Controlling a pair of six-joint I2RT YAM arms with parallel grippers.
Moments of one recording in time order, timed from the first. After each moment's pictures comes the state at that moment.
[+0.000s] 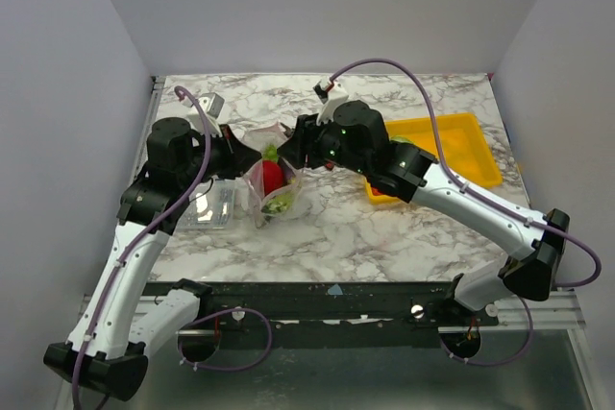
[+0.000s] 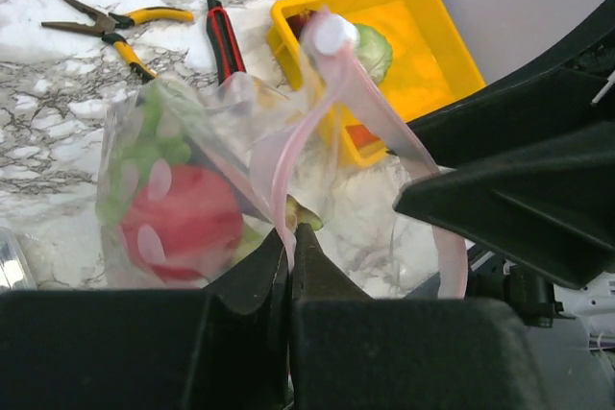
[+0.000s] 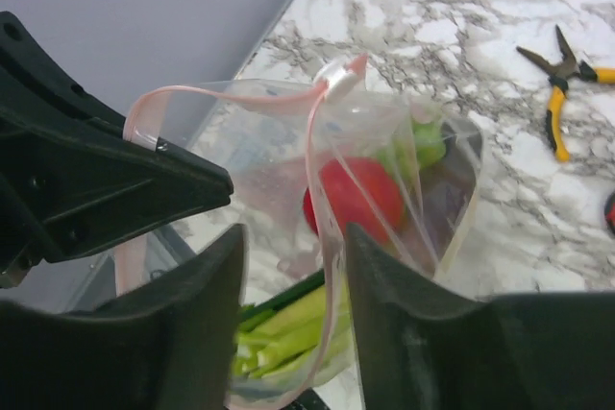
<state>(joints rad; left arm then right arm) -0.28 0.88 1.12 -0.57 0.40 -0.46 0.97 1.48 1.50 -0.30 0.08 0.51</state>
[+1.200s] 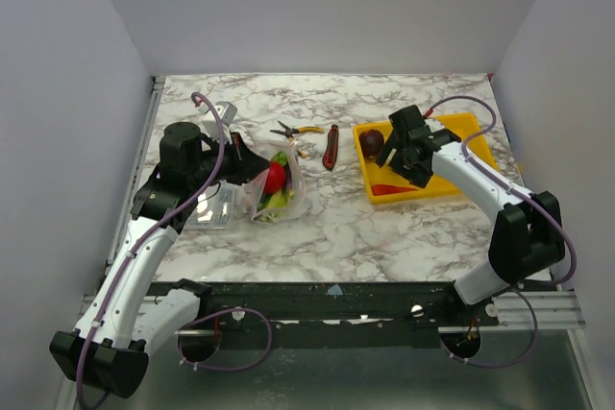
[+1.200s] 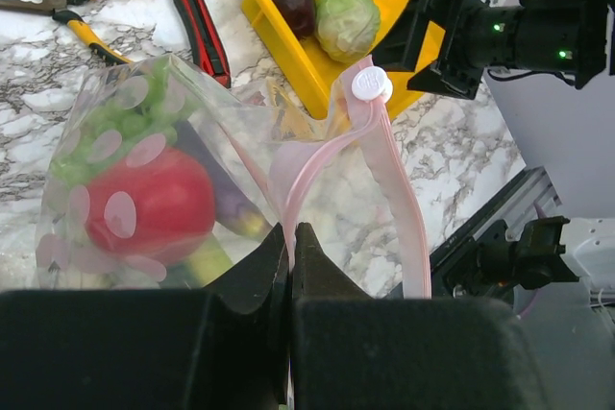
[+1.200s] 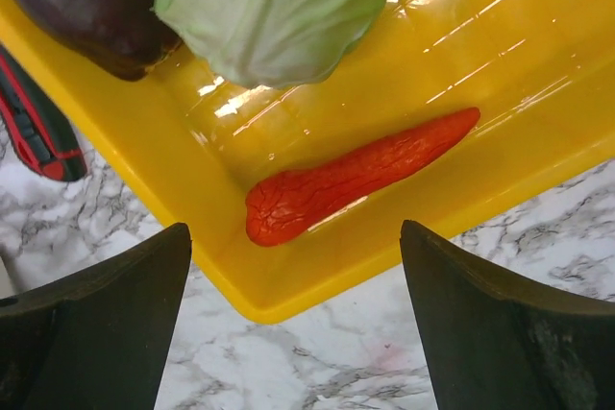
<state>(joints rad) -0.28 0.92 1.00 -0.45 0.49 -0.41 0.40 1.53 1.18 -0.73 0.30 0.84</state>
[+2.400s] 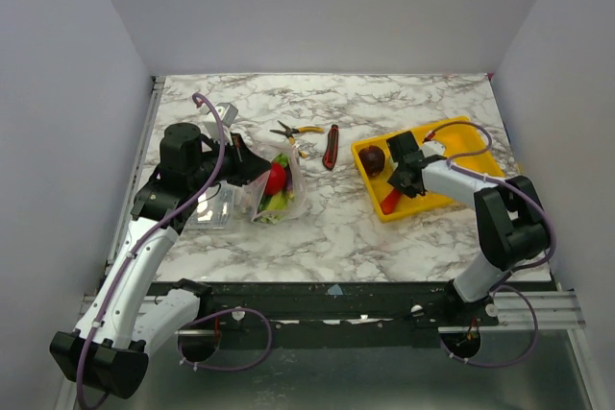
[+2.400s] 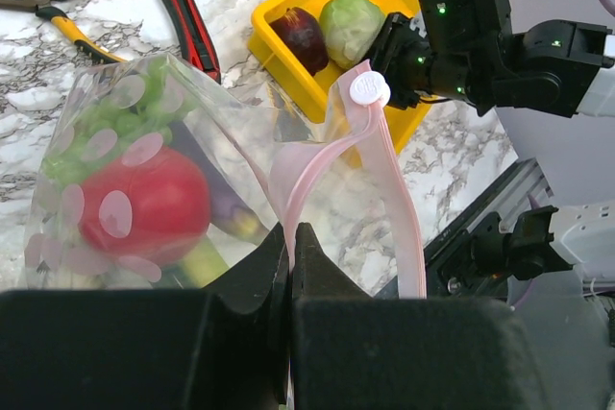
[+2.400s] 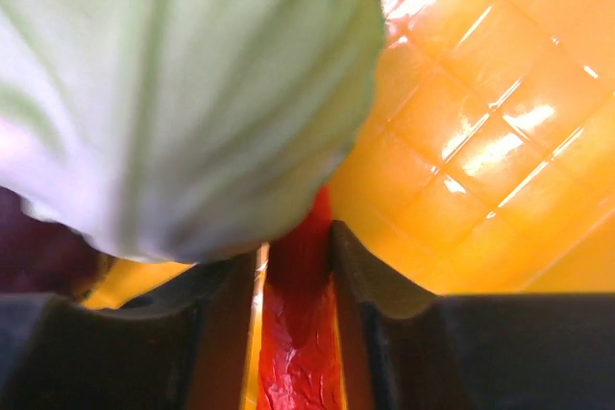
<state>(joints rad) -0.28 0.92 0.99 -0.44 0.52 -0.41 0.36 1.66 0.92 -0.38 0.41 0.93</state>
